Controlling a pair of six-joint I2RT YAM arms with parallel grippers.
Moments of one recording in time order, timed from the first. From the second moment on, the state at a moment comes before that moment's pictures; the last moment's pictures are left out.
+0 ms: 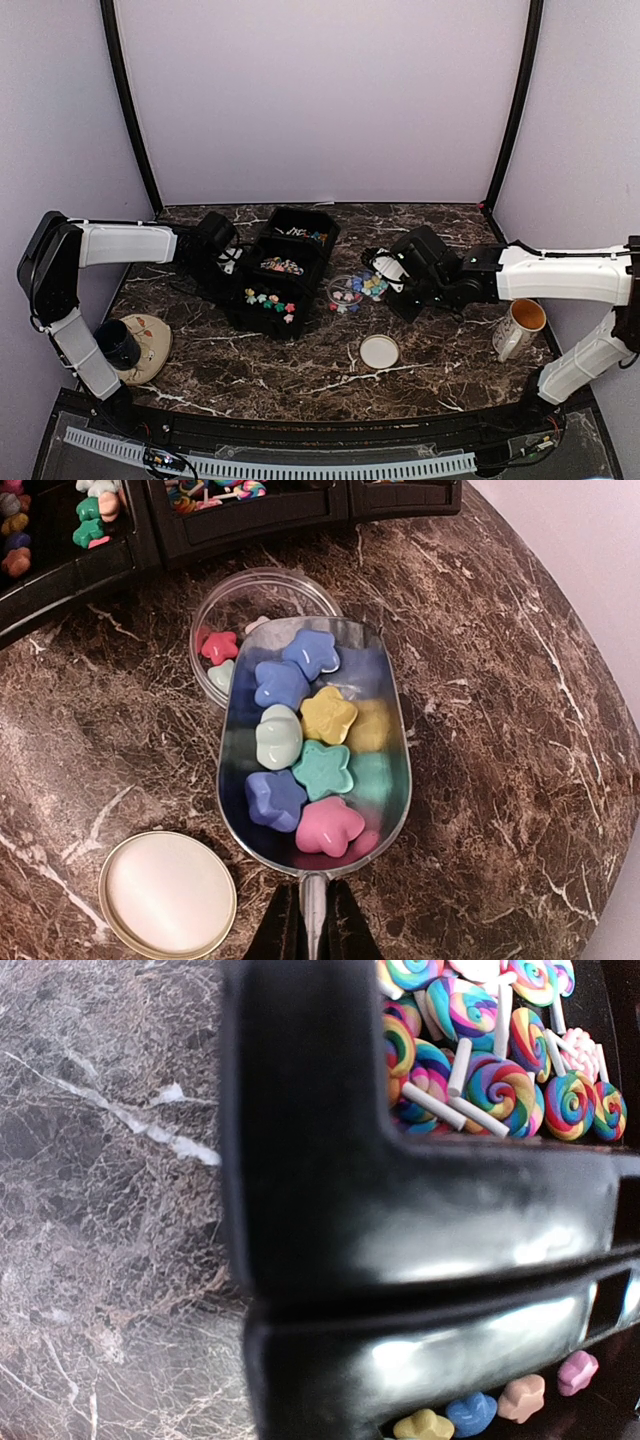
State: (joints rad) left arm -0.51 1.69 1.08 -0.62 0.12 -0.28; right arm 0.95 1.40 0.95 -0.46 0.30 -0.08
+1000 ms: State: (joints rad) left arm -0.51 1.69 1.08 -0.63 0.12 -0.28; right arm 0.98 1.52 1.18 -0.75 0.32 -0.10
